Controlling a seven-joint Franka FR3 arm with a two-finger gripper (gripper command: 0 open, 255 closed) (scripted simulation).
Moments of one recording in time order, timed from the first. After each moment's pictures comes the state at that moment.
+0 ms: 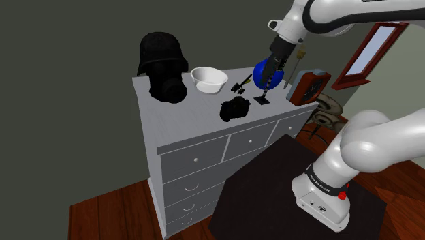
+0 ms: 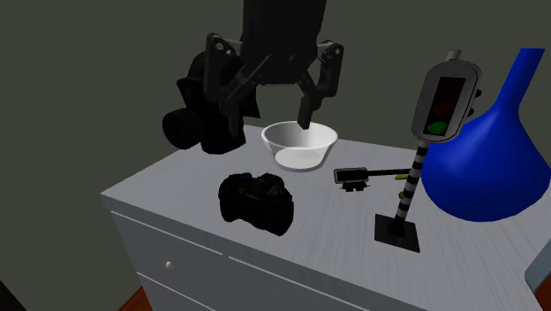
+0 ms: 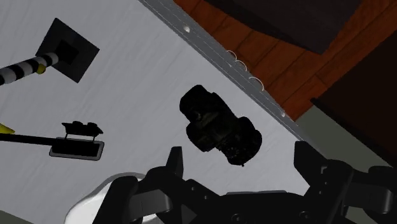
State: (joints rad) arm 0.12 -0.71 -0.12 -2.58 0.07 2.03 -0.54
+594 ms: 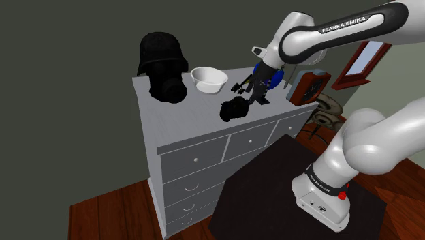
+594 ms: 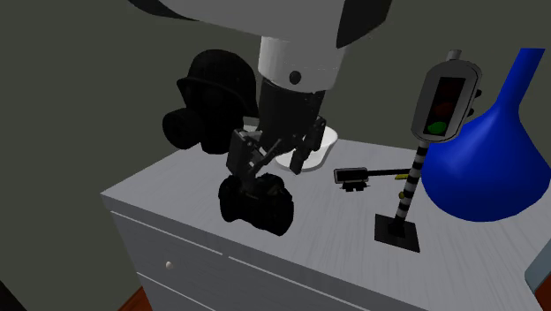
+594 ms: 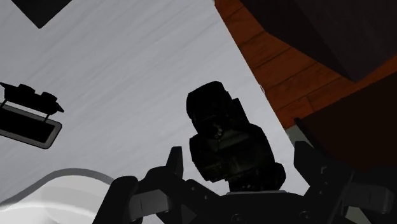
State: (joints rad) arm 0.23 -0.52 -0.26 -2.71 0.10 2.36 -0.89
